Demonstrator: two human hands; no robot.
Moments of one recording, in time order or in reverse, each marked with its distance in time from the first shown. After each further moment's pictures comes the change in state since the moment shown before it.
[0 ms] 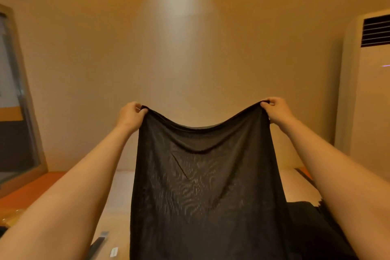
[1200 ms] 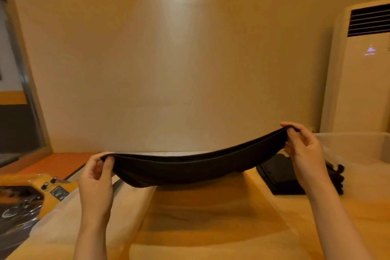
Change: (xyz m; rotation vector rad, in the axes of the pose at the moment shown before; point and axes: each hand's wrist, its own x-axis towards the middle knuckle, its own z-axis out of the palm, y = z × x) left_hand -0.342 -0.053 -0.060 -0.674 0.391 -0.083; right_hand -0.311 0.029 -0.055 0.573 0.104 -0.141
